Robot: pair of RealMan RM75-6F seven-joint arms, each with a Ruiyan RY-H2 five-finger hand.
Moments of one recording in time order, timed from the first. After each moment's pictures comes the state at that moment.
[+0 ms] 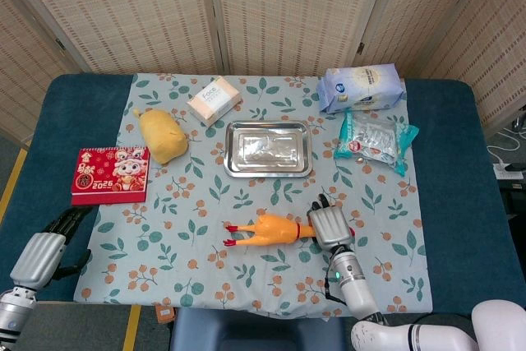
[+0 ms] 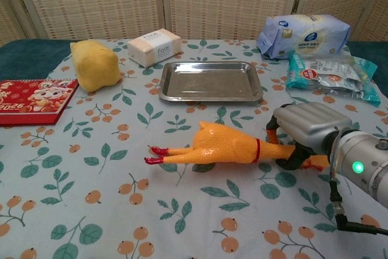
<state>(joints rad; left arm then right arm) -0.20 -1.11 0.04 -1.53 1.59 1.36 -0.22 0.57 -1.76 0.14 -1.59 -0.88 1.18 -0.91</state>
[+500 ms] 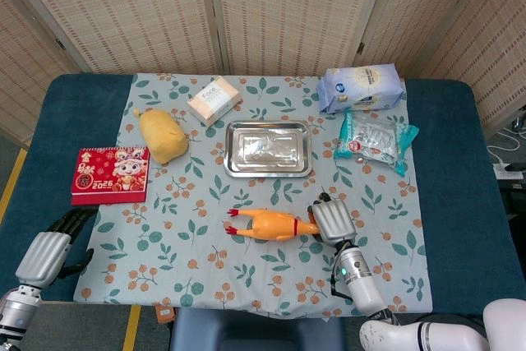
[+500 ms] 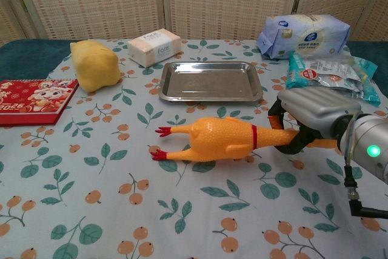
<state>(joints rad) -0.21 -1.15 0.03 -1.53 1.58 1.34 -0.15 0.57 -1.69 0.14 -1.62 -0.99 1.16 -0.73</state>
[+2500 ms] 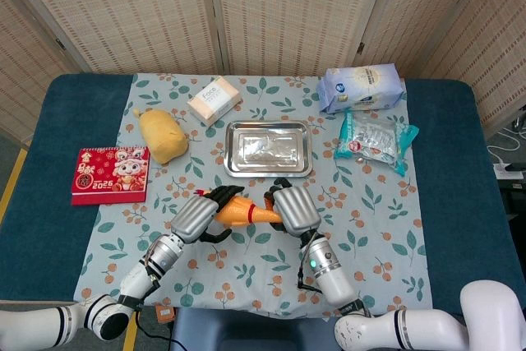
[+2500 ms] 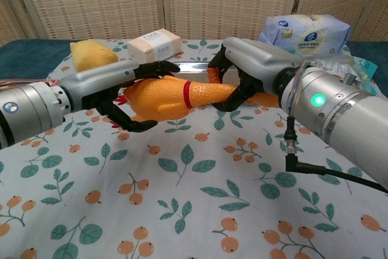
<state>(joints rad) -0.69 -1.56 -0.18 -1.59 1.33 0.94 0.04 0.71 -1.76 0.25 -1.72 -1.01 1.20 -0.62</state>
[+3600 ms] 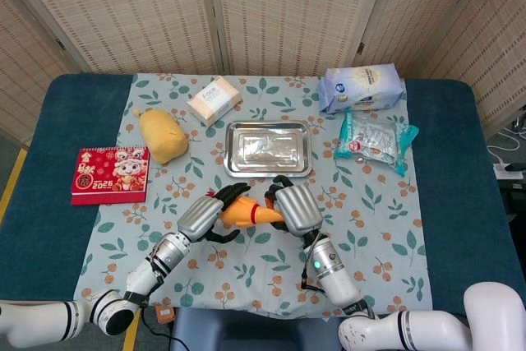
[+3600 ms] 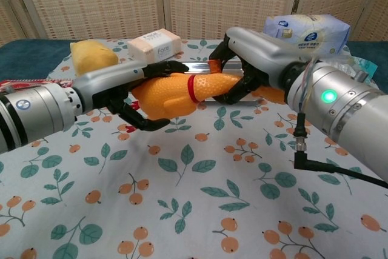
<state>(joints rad) -0.73 -1.59 -0.17 -1.56 1.34 0.93 -0.14 0.70 -1.75 0.23 -1.71 -1.10 1.21 -0.53</state>
